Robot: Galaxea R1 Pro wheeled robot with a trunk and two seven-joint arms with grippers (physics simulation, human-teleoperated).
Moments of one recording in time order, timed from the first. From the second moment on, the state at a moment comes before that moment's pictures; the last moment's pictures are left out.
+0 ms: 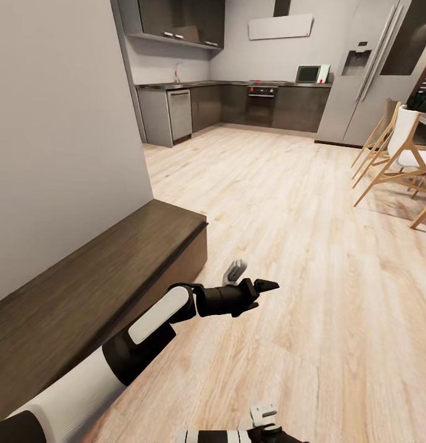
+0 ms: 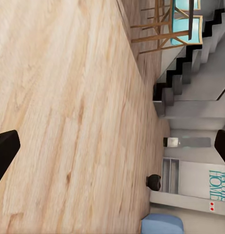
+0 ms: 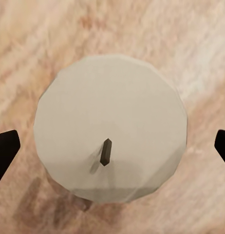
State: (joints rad) left arm -0.81 -0.01 -0.81 -1.31 1.83 0.54 0.38; right arm -0.54 0.15 0.86 -0.09 -0.71 0.13 -0.11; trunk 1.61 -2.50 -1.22
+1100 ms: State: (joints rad) left arm -0.79 0.03 -0.81 -1.26 1.82 0.54 0.37; right arm -0.62 0.10 0.81 -0.14 -0.71 0.12 -0.12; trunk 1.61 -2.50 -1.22
